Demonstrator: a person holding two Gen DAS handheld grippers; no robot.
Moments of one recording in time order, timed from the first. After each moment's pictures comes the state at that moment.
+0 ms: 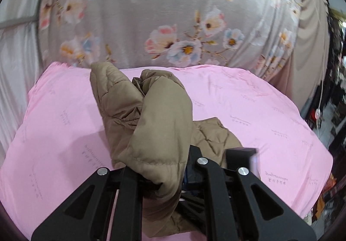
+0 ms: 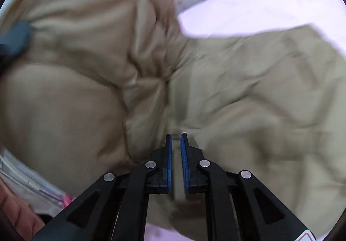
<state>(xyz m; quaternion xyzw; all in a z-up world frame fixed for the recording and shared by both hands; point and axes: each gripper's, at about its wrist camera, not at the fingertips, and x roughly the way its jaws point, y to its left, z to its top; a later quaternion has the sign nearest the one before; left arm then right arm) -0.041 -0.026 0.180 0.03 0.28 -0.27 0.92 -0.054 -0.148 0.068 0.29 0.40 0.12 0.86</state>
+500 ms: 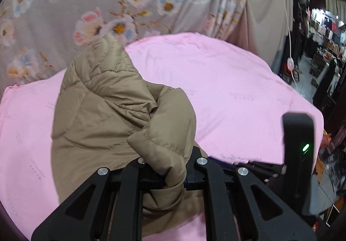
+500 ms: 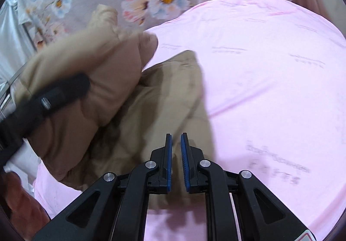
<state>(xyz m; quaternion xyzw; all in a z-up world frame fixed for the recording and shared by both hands) -0.094 -0.193 0.132 0.14 0.33 -0.38 0.85 -0.171 -0.298 0.053 0.31 0.37 -0.07 0.87</state>
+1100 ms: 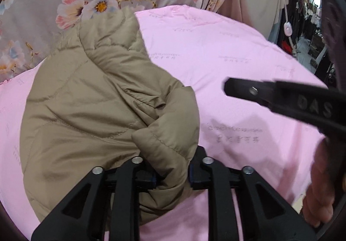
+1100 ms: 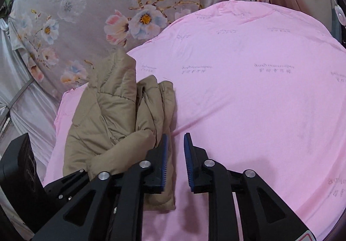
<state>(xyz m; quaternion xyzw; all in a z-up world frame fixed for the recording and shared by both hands) -0.124 -0.225 0.074 0.18 0.36 -0.38 0.83 -0.184 -0.348 0.083 0.33 0.33 -0.08 0.88</state>
